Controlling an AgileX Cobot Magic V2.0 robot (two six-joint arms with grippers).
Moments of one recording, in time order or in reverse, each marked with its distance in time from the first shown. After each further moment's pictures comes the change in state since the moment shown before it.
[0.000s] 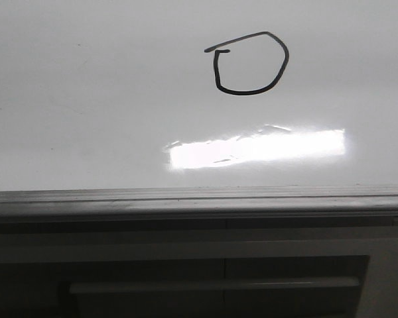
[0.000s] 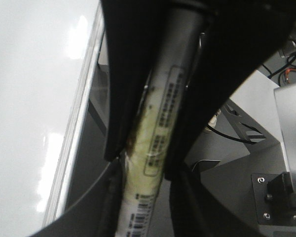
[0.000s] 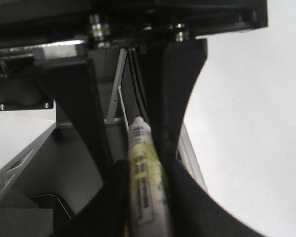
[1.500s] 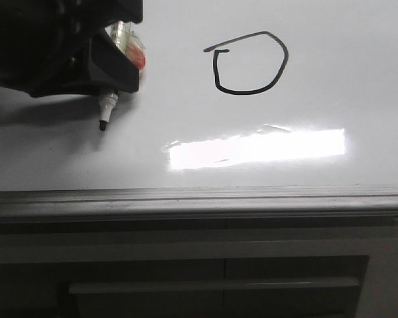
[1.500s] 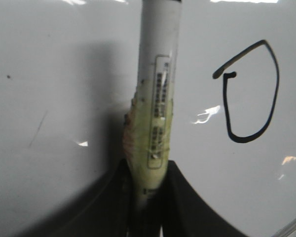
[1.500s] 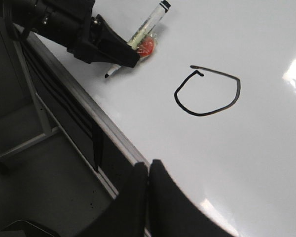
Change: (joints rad) left arm 0.071 0.371 0.312 -0.295 -1.097 -0.483; right arm -0.178 -0.521 0.226 -0.146 0.263 0.265
